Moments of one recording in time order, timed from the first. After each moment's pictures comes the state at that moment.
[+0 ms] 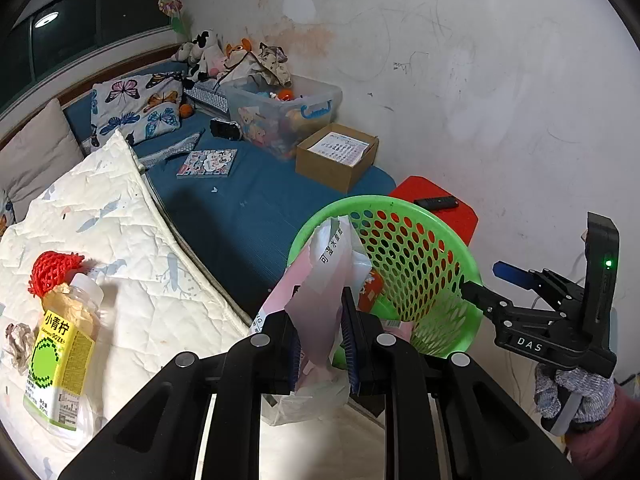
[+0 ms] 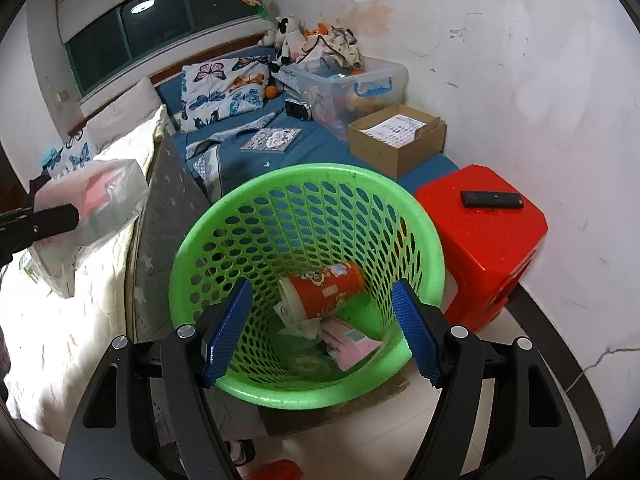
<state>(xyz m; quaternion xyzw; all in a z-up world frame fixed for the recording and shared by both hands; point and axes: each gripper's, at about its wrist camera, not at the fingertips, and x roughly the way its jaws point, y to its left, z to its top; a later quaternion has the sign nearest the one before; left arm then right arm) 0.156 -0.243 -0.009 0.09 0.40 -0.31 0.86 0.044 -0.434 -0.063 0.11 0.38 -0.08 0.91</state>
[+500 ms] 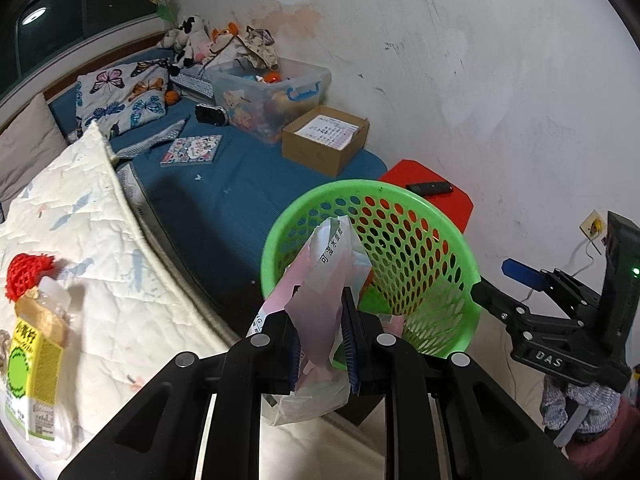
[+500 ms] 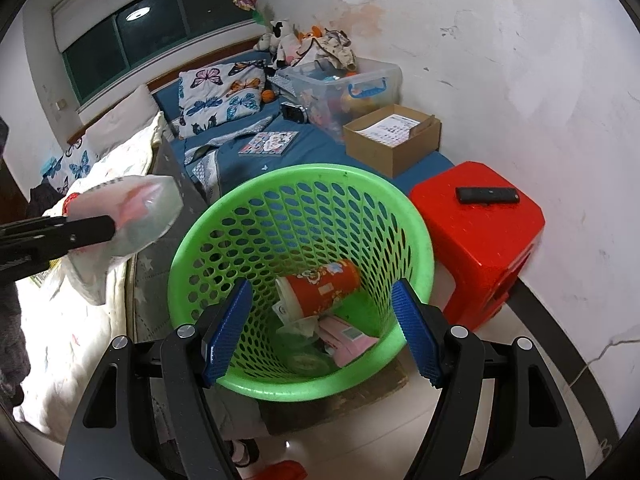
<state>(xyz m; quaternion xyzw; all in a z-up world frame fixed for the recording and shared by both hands) 0.169 -0.276 -0.031 0.10 0.43 -0.33 0.84 0.031 -0.443 -0.061 0.12 0.38 -0.08 0.91</state>
